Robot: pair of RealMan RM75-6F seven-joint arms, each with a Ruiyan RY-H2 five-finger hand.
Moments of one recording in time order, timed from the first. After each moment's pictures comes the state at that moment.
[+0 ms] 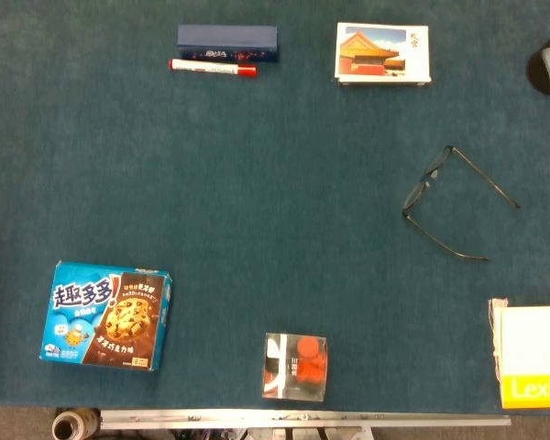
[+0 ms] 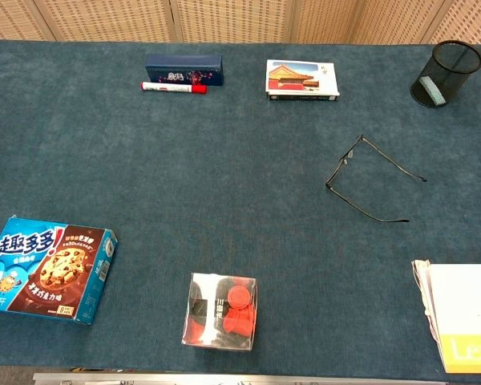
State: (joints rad) left arm -0.08 -1.09 -0.04 -1.61 1.45 1.45 -0.02; right arm 0.11 -1.22 0.06 -1.52 -1.56 1.57 0.00
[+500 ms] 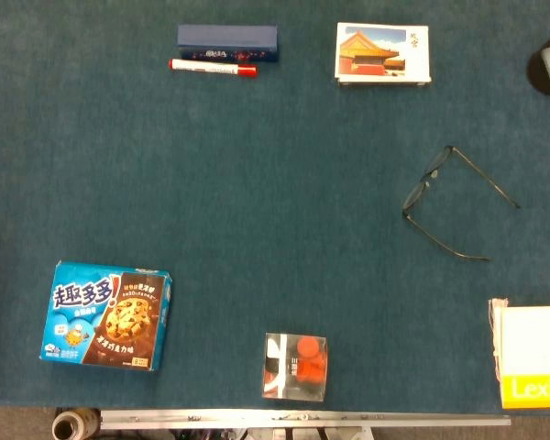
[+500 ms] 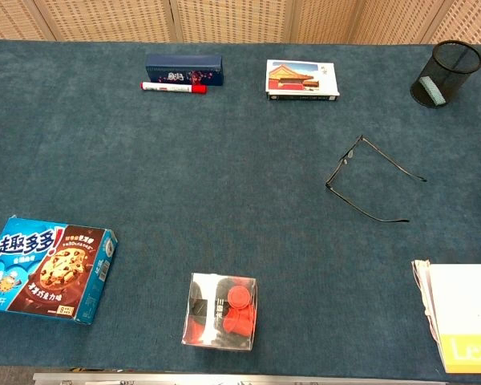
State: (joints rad) left arm -0.07 -1.09 -0.04 -1.61 1.45 1.46 -0.01; right arm 0.16 -1.19 0.04 -1.53 -1.62 1.48 -0.05
